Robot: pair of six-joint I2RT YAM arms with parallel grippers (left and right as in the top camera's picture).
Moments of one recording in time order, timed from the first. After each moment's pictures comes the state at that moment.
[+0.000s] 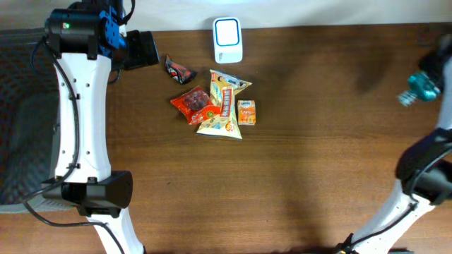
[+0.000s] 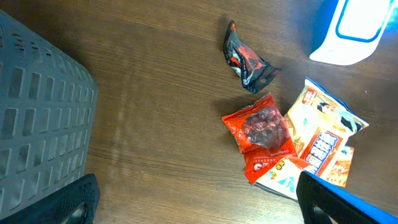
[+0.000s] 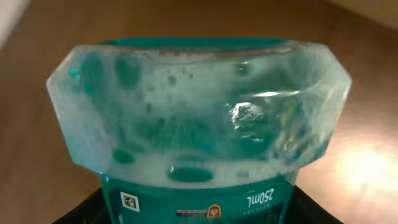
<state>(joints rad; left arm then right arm) -0.09 2.05 2.53 -1.59 -0.10 -0.30 -0.50 2.19 2.15 -1.06 0.28 0.56</state>
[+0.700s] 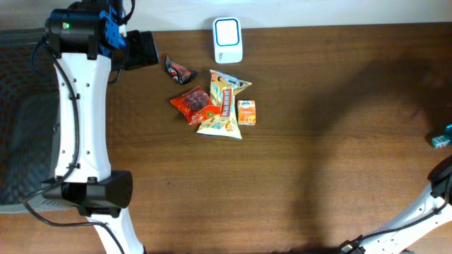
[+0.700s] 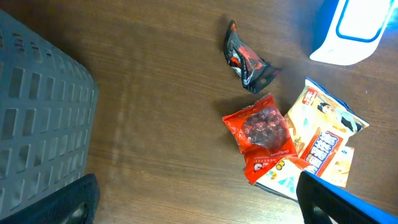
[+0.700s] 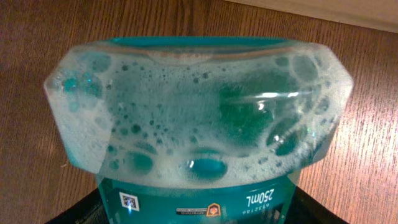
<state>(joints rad) -0.09 2.05 2.53 -1.59 -0.10 -0.30 -0.84 2.34 1.98 -0.80 0.23 0.51</state>
